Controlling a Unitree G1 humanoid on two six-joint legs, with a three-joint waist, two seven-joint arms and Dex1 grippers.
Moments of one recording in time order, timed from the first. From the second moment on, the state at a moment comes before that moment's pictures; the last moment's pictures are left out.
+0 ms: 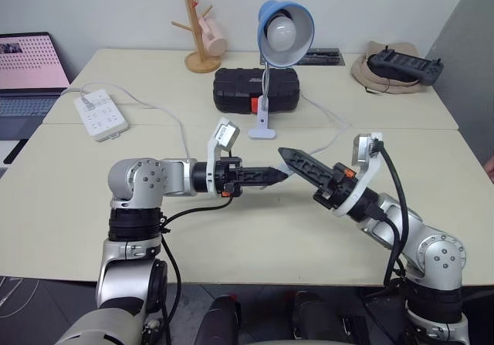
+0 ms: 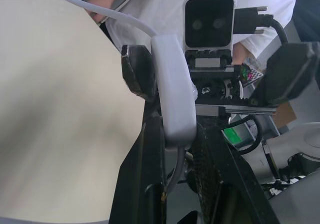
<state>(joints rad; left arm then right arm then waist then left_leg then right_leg) -0.72 0.35 0.15 0.03 -0.83 1.46 -1.04 -0.25 -0.26 -0.11 -0.48 1.62 0.90 -0.04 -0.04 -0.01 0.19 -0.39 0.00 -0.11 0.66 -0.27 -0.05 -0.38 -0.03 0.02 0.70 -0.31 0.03</state>
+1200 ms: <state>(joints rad) -0.71 0.37 0.14 0.02 -0.99 1.43 -0.95 -0.24 -0.34 -0.04 -0.47 1.66 0.81 -0.02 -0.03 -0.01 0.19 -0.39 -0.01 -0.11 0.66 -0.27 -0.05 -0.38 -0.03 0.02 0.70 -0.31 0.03</state>
